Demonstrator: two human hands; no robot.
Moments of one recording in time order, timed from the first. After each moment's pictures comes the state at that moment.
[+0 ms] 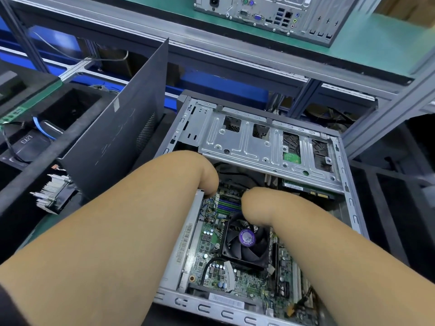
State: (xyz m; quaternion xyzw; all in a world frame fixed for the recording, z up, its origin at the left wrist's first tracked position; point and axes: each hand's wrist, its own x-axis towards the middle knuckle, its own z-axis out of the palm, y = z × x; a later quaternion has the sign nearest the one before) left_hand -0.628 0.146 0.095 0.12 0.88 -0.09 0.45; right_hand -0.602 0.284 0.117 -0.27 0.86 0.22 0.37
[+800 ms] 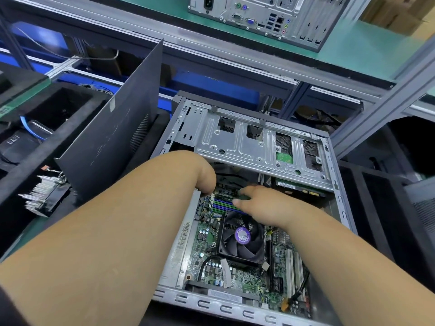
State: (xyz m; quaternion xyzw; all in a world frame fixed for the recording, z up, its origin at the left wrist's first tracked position) left_hand -0.622 0.153 0.106 0.07 0.90 -0.03 0.43; right_hand -0.607 0.320 0.101 -0.15 0.93 -0.06 0.34
